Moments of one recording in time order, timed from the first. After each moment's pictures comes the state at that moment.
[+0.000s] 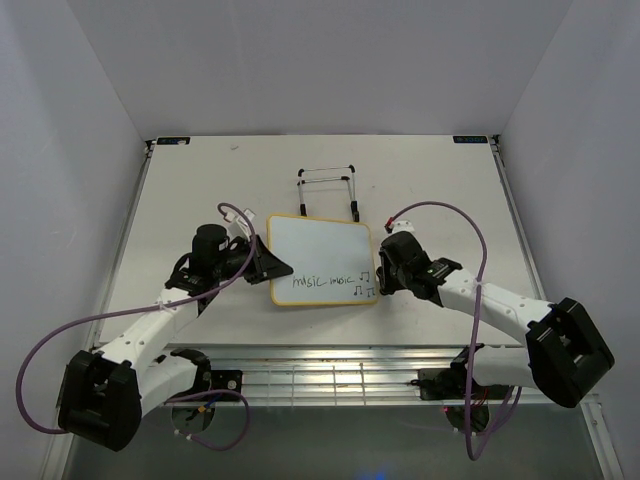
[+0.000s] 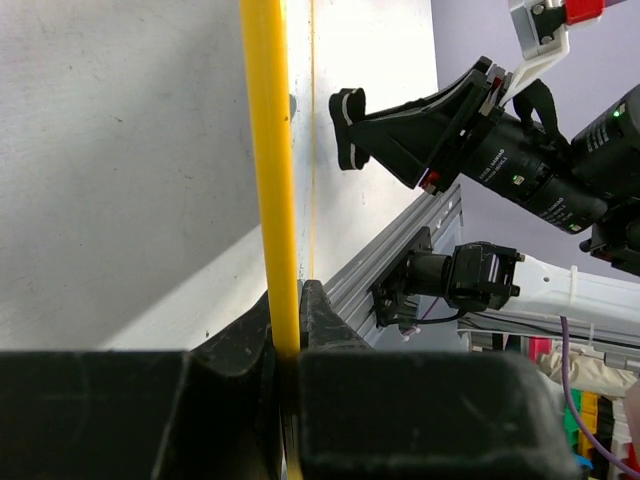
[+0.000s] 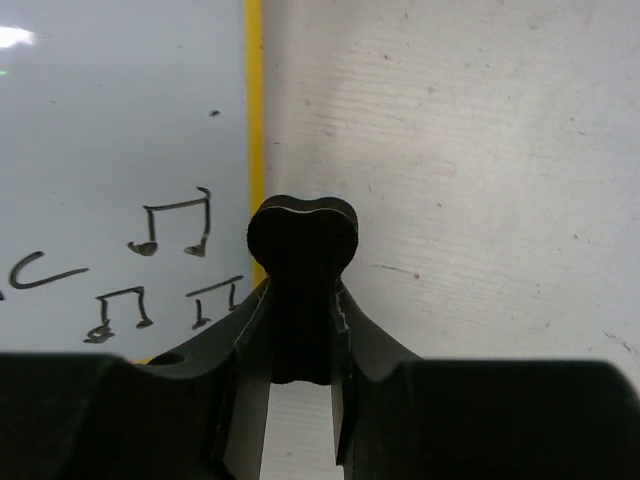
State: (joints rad) left arm -0.34 1.02 0.53 -0.02 0.64 -0.75; right arm 0.70 1.25 0.67 -0.35 0.25 0.44
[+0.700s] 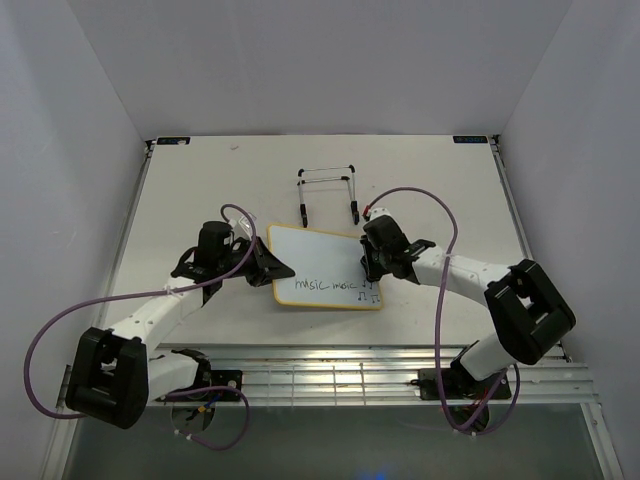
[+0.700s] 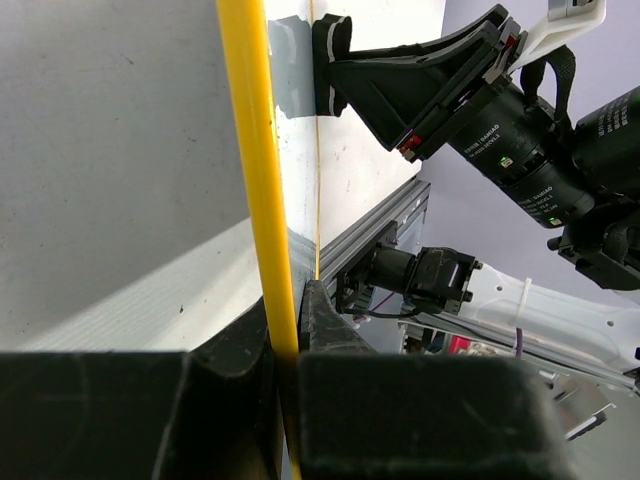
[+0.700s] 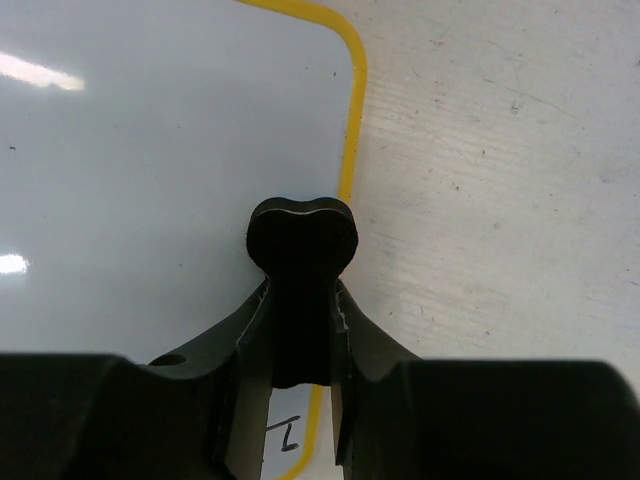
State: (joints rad) left arm -0.32 1.15 0.56 -0.06 0.69 -0.87; right arm 0.69 1.49 0.80 -0.20 0.18 0.32
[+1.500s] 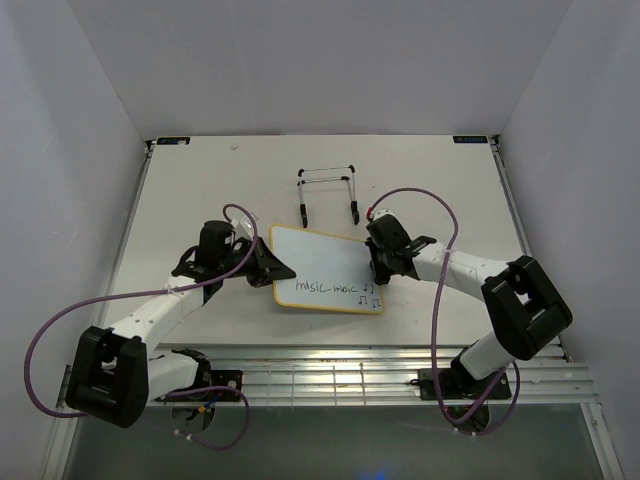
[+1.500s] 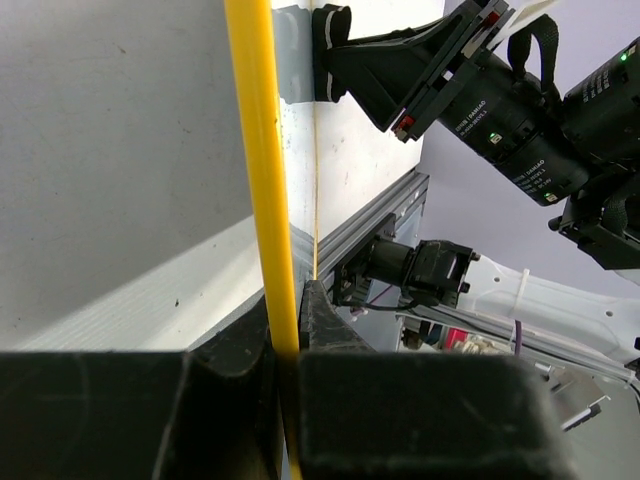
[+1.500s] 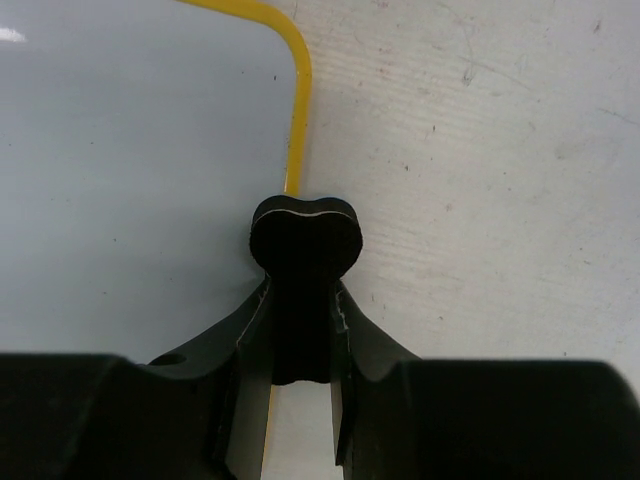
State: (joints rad) left arm -0.32 1.16 0.57 -0.07 0.69 -0.87; right arm 0.66 1.56 0.85 -0.31 0.21 0.27
